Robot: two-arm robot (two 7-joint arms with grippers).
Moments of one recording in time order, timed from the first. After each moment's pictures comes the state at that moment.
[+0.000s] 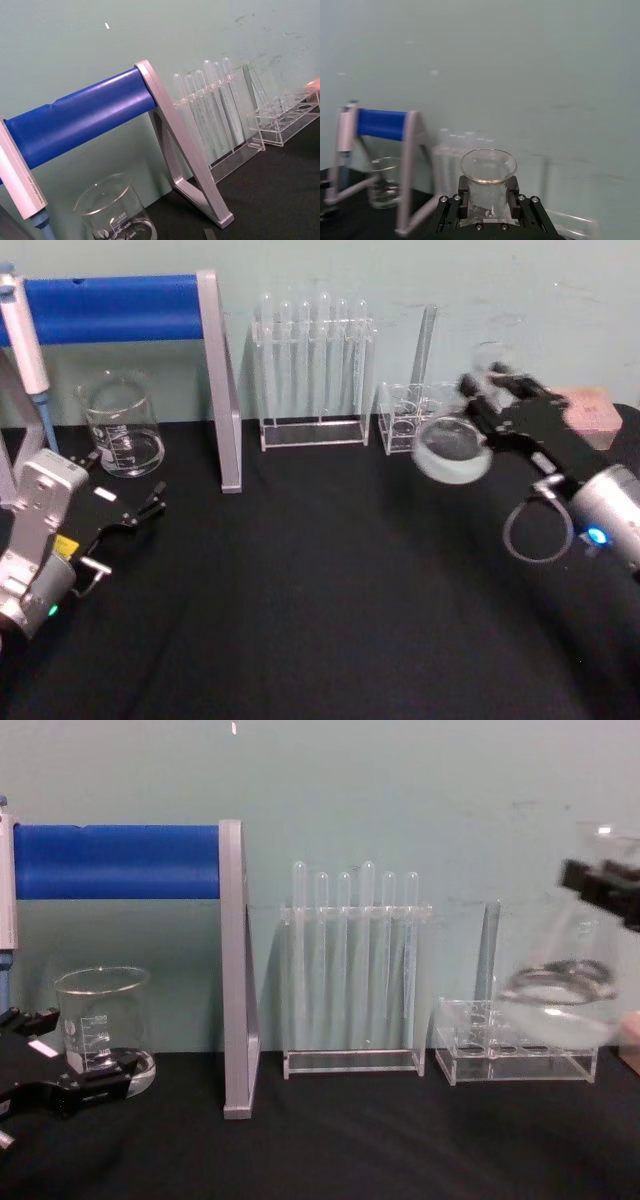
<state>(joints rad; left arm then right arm) -0.20 0.60 0.45 -1.41 -0.25 -0.12 0.03 0.17 0.43 -0.24 -1.60 0.51 -0.08 0.30</state>
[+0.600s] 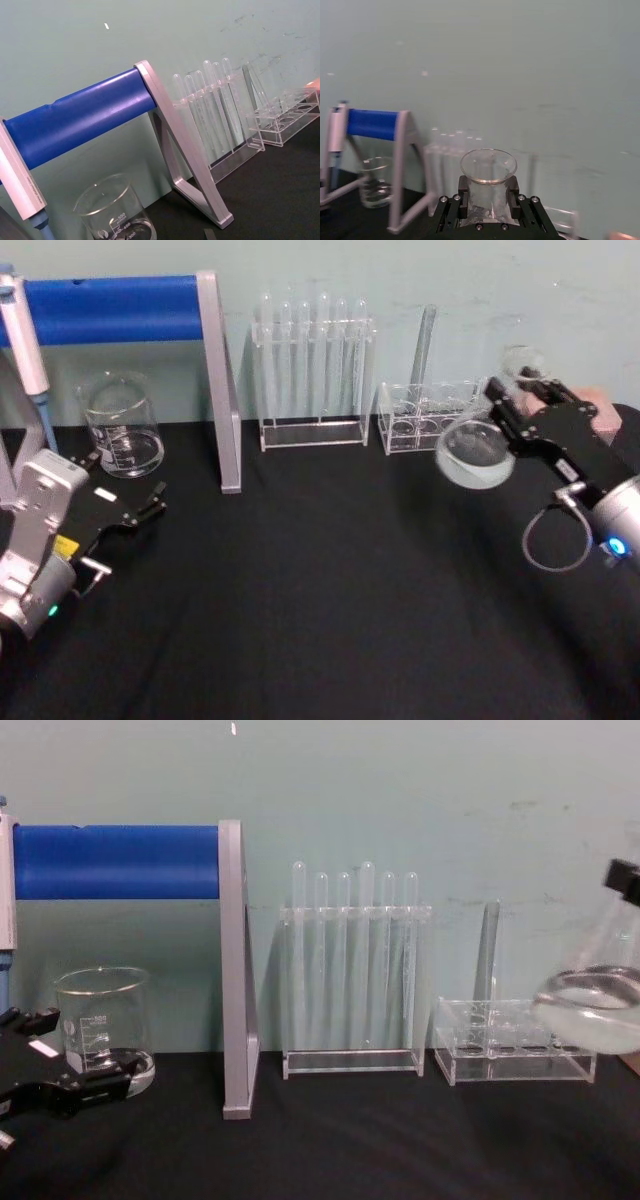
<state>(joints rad) -0.20 0.60 0.45 -1.41 -0.25 -0.12 0.03 0.10 0.42 -0.16 -1.66 0.47 -0.07 0.27</state>
